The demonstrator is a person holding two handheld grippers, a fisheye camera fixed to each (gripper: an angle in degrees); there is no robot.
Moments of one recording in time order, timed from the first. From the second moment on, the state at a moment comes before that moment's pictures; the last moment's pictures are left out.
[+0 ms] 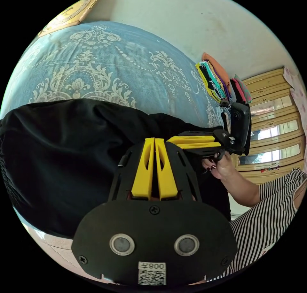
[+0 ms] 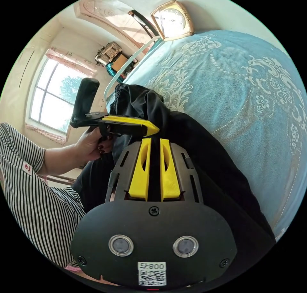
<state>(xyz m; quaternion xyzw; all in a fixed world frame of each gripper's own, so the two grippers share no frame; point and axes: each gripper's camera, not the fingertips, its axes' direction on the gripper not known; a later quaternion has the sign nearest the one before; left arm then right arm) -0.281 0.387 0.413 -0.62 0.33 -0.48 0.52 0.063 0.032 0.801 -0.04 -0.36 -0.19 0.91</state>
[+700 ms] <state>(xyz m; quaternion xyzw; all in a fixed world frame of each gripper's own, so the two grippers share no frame) -0.405 0.363 0.380 -0.65 0.31 -0.44 0.54 0.006 -0.009 0.798 -0.06 -0.38 -0.18 0.90</state>
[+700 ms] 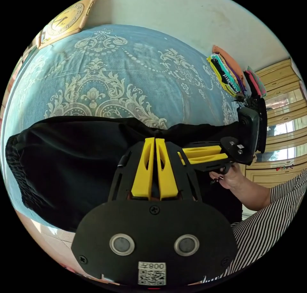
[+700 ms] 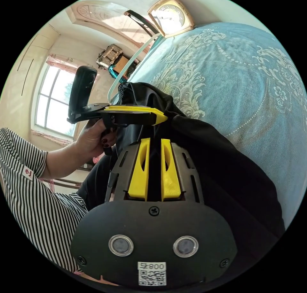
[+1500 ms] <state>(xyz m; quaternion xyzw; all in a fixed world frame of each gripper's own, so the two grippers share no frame) -0.506 0.345 0.329 -0.52 0.29 -0.58 0.55 -0.032 -0.077 0.726 -0.03 -0.35 -0.28 0.90</state>
